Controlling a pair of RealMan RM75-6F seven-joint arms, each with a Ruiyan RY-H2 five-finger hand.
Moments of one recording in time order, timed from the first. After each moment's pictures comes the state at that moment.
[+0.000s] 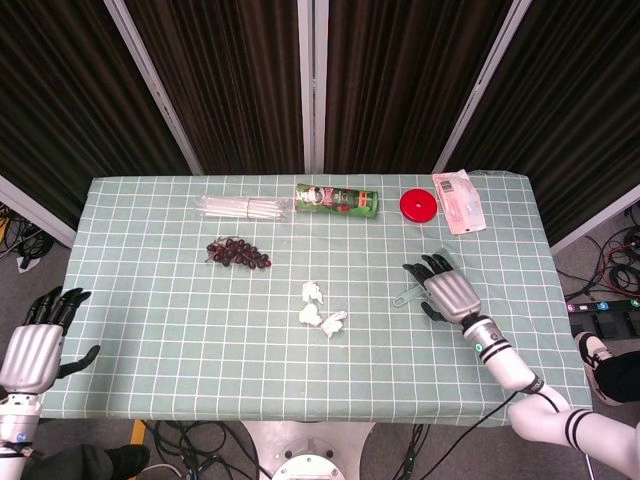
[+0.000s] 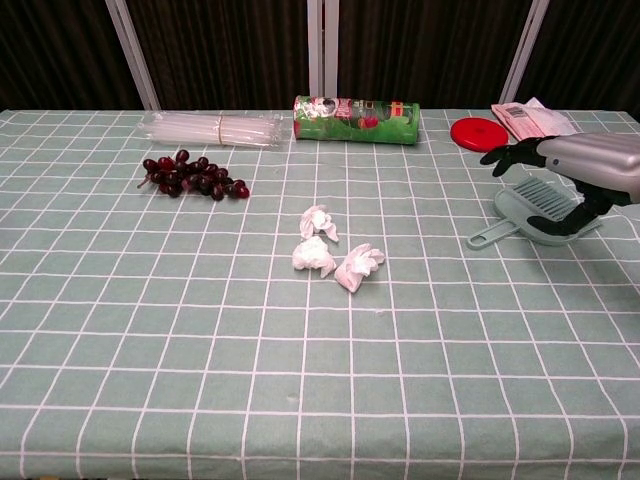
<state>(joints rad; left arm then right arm) -0.10 -1.17 -0.03 -1.60 1.48 1.46 0.04 0.60 -1.46 0.09 -1.25 -1.41 0.91 -0.02</state>
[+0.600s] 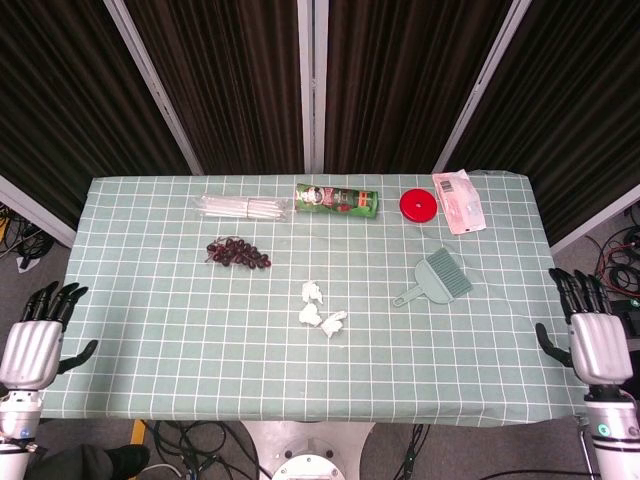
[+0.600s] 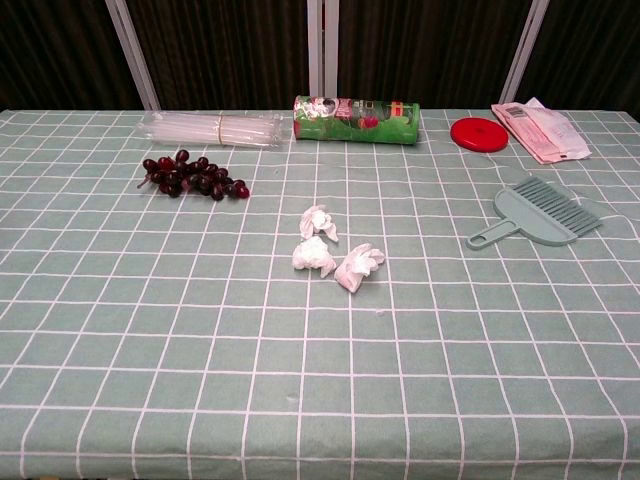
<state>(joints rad) -0.10 -1.20 -0.05 -1.59 1.48 1.49 0.10 0.15 -1.12 0.03 -1.62 -1.44 1.55 0.03</state>
